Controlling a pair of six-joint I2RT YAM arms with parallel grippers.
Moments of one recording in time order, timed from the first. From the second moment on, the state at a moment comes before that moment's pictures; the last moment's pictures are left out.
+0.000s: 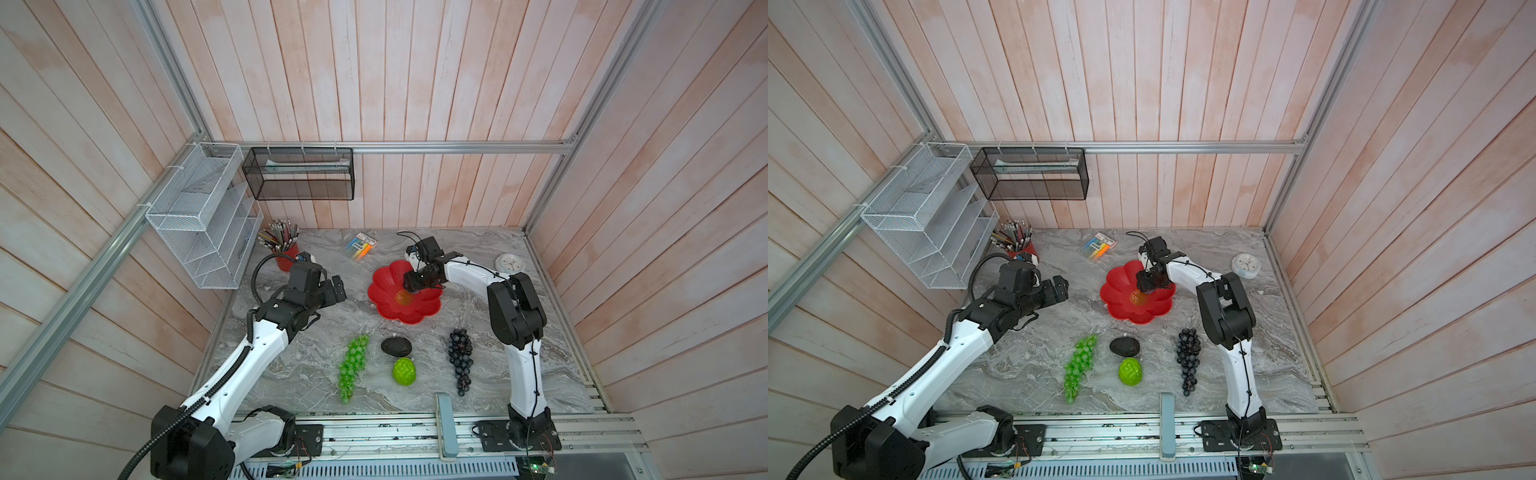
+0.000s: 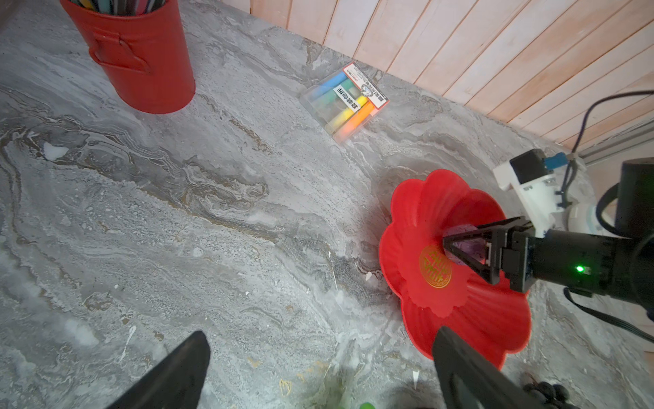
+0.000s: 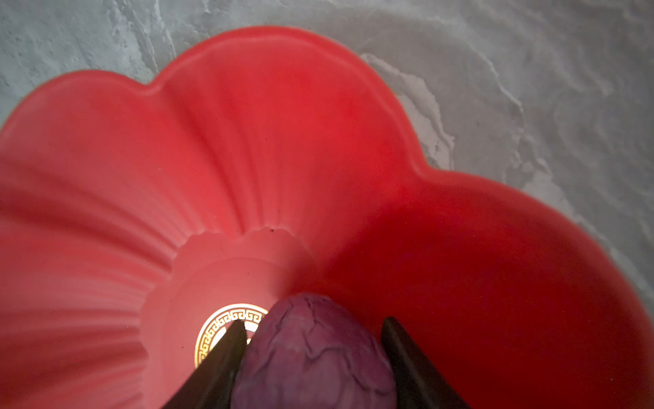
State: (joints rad) left arm -0.35 1.18 0.99 -0.54 -0.08 -0.51; right arm 0.49 2.17 1.63 -0.54 -0.16 0.11
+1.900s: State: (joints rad) left arm -0.80 1.79 1.17 -0.64 0.23 -0.06; right arm 0.27 1.35 0.95 -0.31 -0.27 0.21
